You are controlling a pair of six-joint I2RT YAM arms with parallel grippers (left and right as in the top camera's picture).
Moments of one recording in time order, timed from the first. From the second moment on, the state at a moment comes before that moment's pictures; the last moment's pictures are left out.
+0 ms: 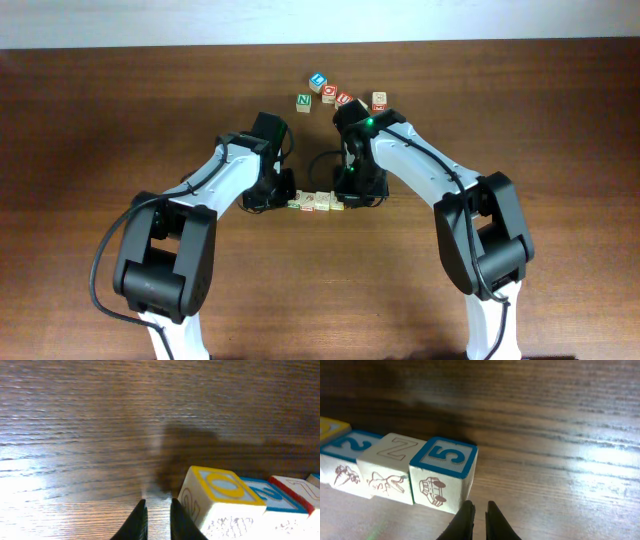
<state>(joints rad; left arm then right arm) -0.32 2.00 1.32 -0.81 0.15 -0.43 0.46 2.15 1.63 -1.07 -0.26 0.44</state>
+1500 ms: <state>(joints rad) -0.33 2.12 1.54 -0.81 0.14 -0.13 0.44 2.15 1.58 -1.03 -0.22 0.52</state>
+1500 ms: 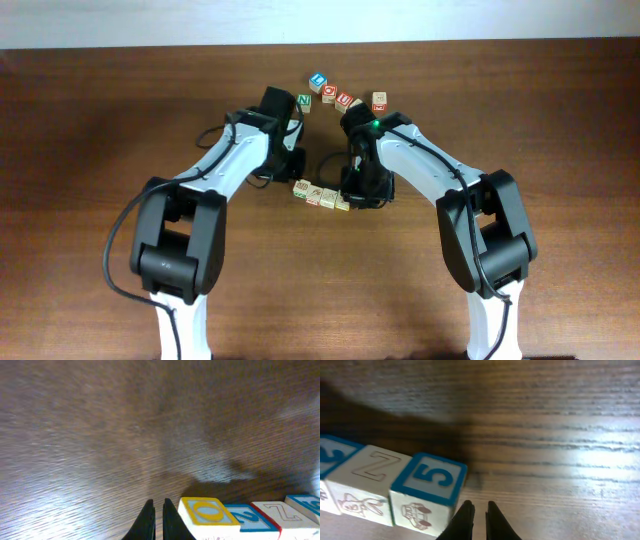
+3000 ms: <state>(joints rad) -0.35 2.12 1.55 -0.98 0.33 -0.21 0.44 2.15 1.58 -1.00 -0.23 0.47</state>
